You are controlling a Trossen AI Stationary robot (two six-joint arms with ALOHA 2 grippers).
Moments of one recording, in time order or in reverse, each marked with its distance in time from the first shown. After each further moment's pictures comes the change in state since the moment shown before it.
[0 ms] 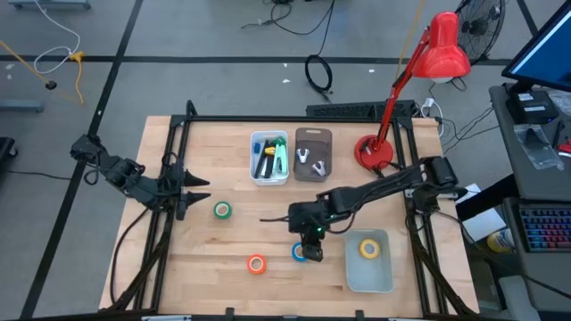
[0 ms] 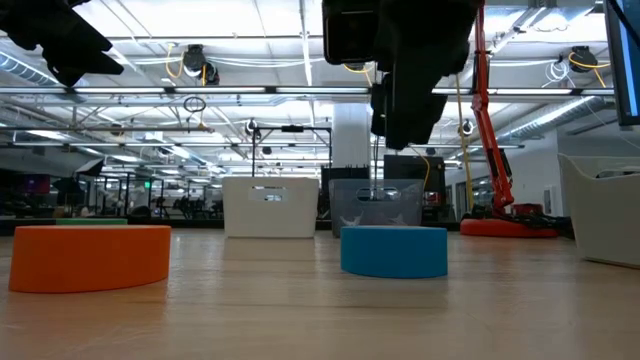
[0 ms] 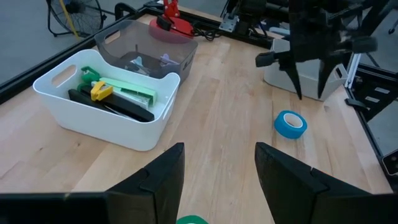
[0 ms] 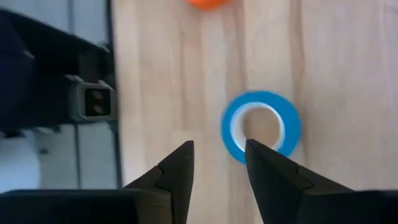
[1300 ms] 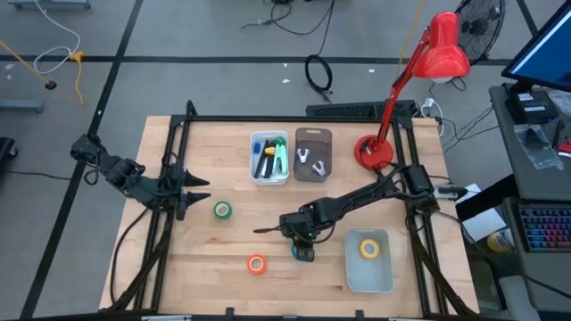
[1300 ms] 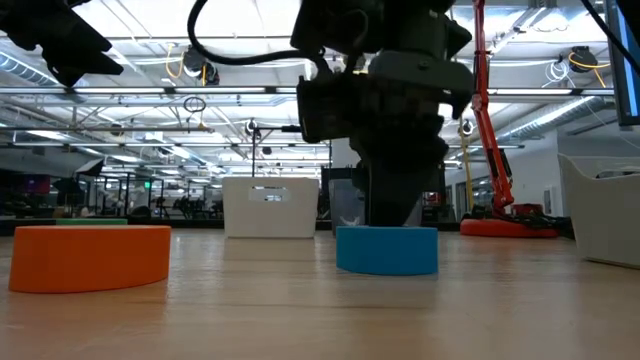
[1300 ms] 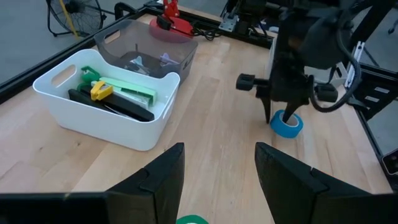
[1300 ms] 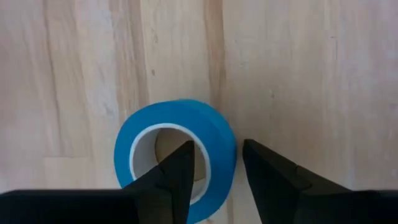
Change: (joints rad) left arm 0.000 0.000 0.000 -0.002 0.002 0.000; right arm 0.014 0.218 0.059 -0.037 0.230 -0.116
